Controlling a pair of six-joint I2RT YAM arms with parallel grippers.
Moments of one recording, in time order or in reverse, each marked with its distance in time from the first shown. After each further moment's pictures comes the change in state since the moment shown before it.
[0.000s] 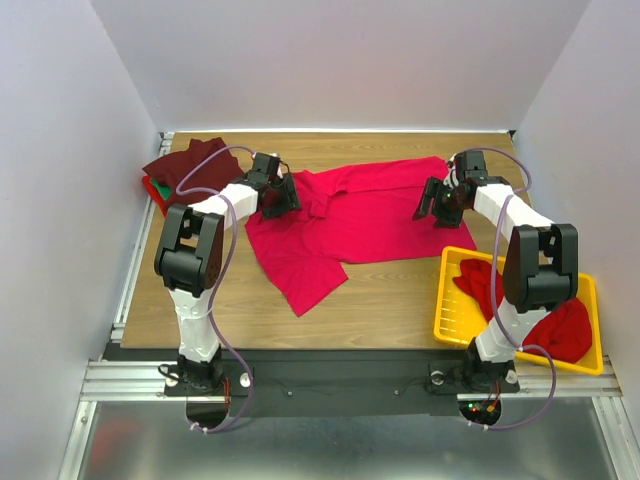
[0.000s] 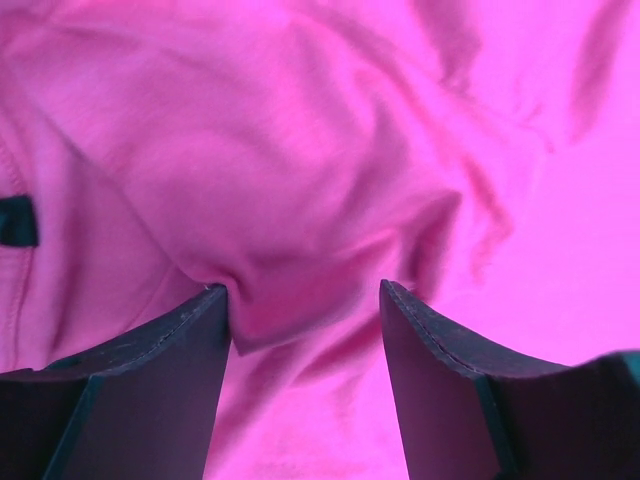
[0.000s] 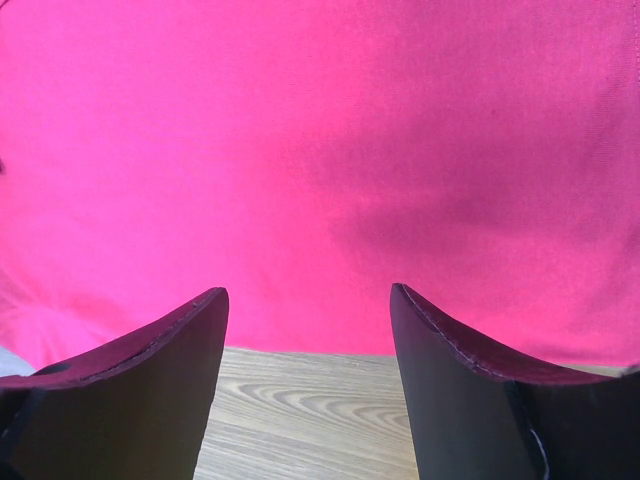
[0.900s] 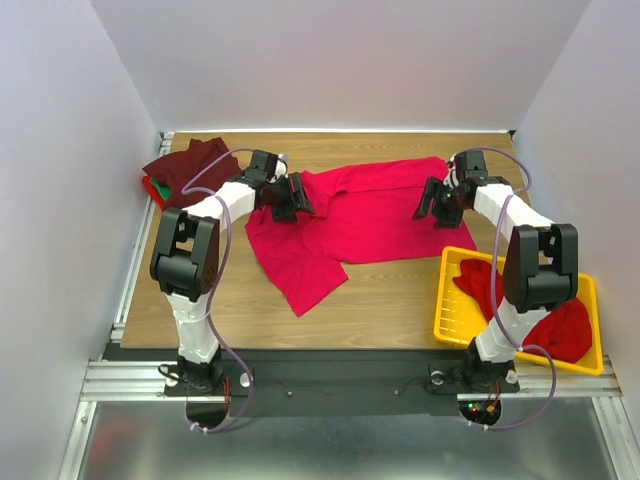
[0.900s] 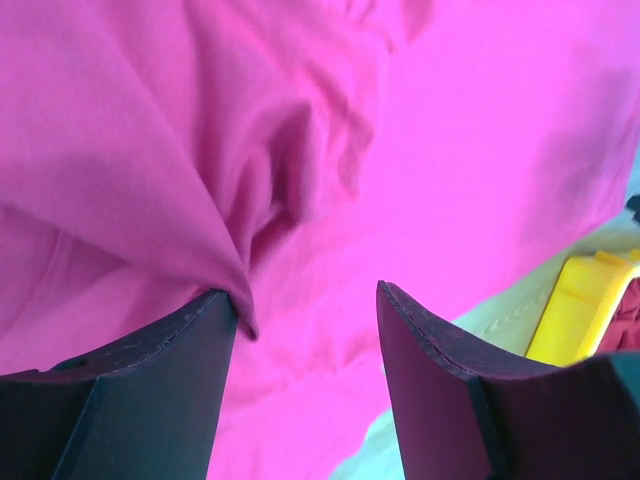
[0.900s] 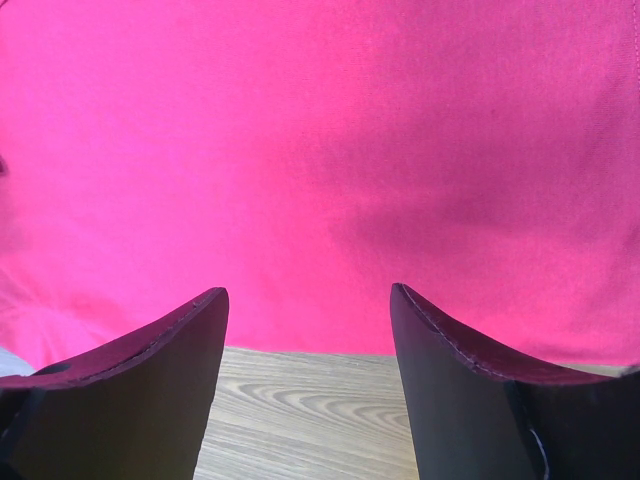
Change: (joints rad) left arm 0.000 -0.039 0.016 -0.046 0.288 -0.046; right arm 0.000 0.000 0.000 -0.001 0.001 0.001
